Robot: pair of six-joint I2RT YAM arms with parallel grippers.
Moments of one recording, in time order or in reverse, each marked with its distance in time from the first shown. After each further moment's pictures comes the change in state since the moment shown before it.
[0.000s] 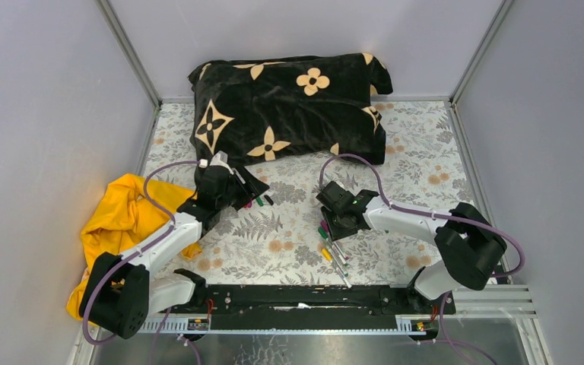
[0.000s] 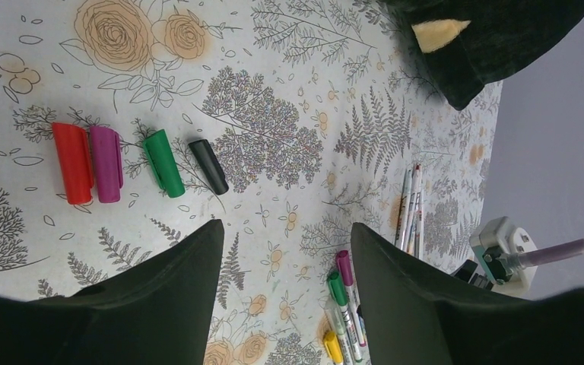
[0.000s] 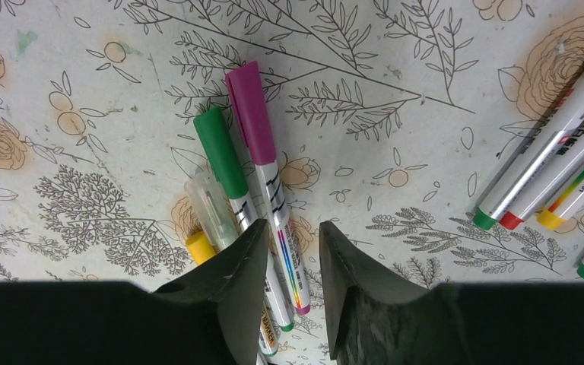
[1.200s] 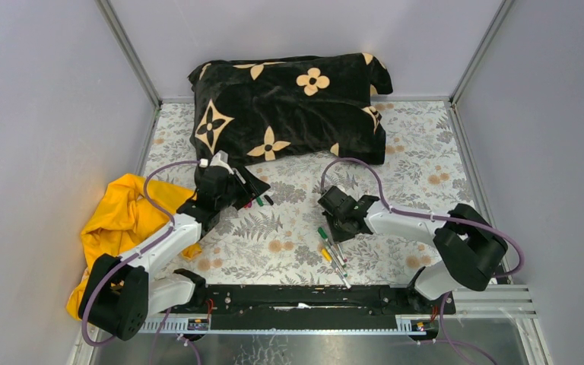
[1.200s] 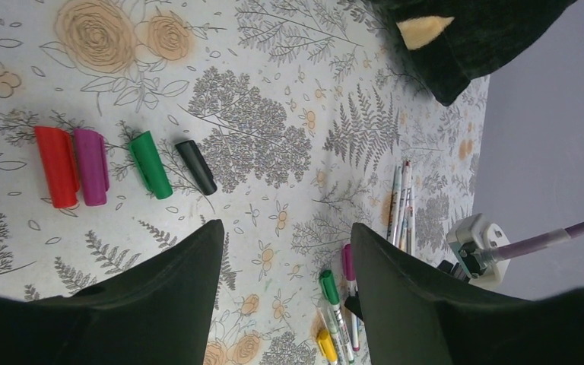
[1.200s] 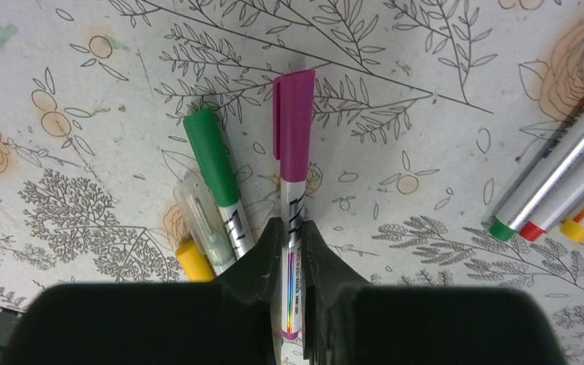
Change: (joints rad) left arm -0.001 -0.011 -0.009 0.018 0.007 -0.001; right arm 0.006 0.006 -0.066 0.096 0.000 0.014
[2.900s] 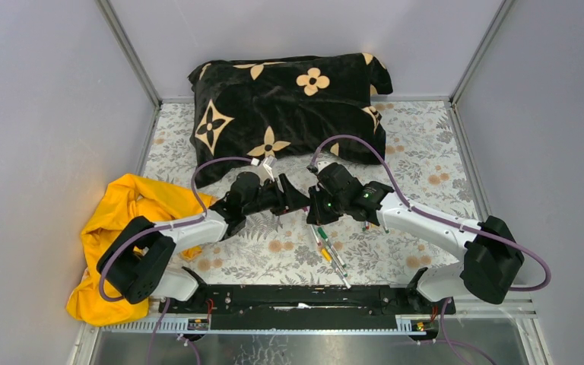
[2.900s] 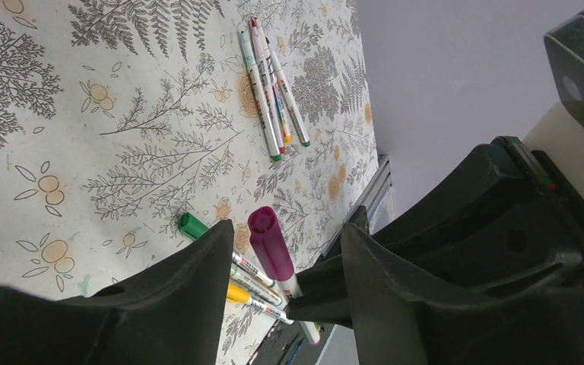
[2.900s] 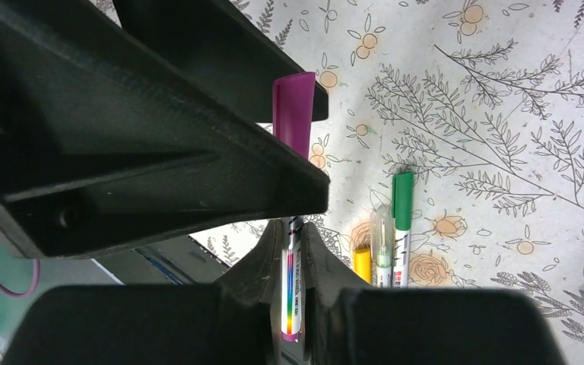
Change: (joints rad) left arm -0.254 0.249 0.000 0.462 0.283 -0.088; right arm 0.003 -0.129 0.192 0.016 -0.222 0.026
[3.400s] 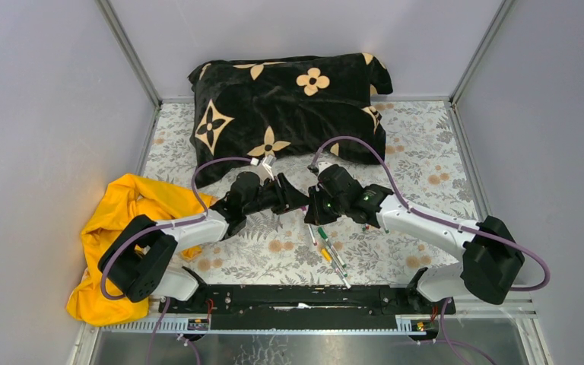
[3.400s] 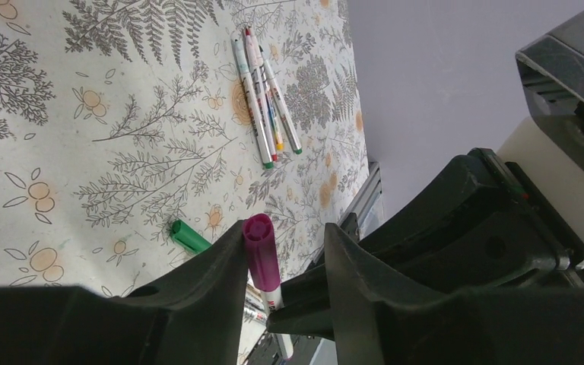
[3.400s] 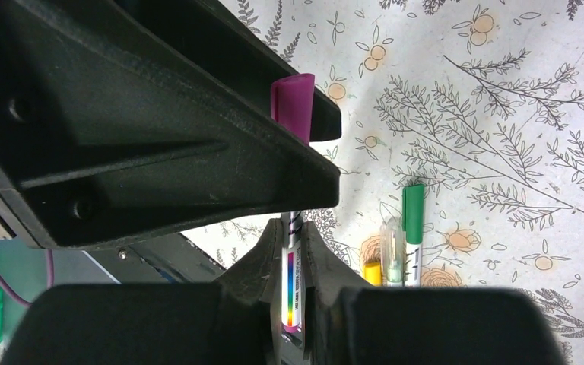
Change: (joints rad) left arm 0.000 0.018 0.000 0.043 -0.006 -0.040; right arm 0.000 -0.001 -0.036 0.074 -0.008 0.035
